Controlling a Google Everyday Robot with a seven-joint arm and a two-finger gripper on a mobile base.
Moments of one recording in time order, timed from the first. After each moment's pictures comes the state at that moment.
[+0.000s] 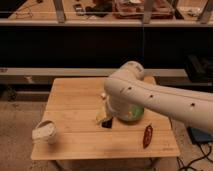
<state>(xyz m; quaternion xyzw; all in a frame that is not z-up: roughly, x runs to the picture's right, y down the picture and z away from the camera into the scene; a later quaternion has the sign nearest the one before) -0.005 0.128 0.622 -0.13 -0.28 -0.75 0.58</state>
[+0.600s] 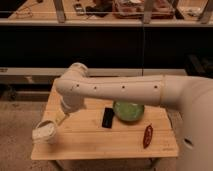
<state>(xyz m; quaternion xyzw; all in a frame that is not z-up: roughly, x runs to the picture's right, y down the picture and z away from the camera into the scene) -0.167 0.092 0.703 -0.03 -0.31 -0.85 0.44</state>
